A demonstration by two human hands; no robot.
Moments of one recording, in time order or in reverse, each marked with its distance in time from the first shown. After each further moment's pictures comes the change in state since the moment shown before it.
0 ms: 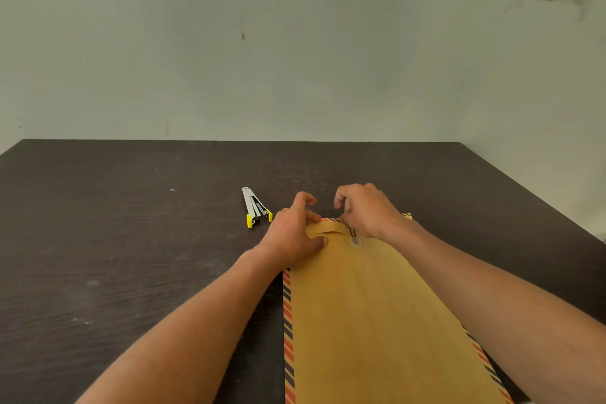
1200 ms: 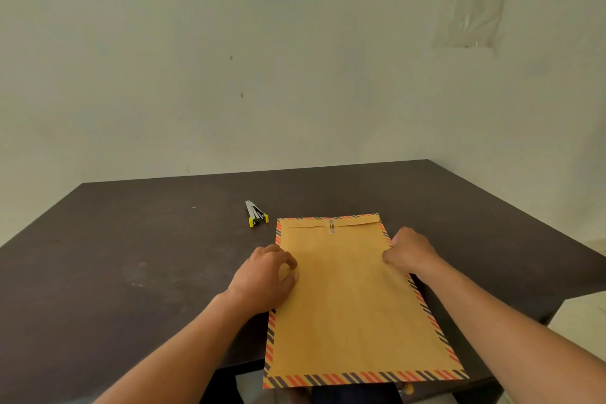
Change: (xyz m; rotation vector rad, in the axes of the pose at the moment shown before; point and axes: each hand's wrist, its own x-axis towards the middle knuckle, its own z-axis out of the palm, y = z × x) left_hand -0.146 0.020 -0.010 0.406 0.025 0.100; right_hand -0.161 0.050 -0.020 0.230 0.061 0.564
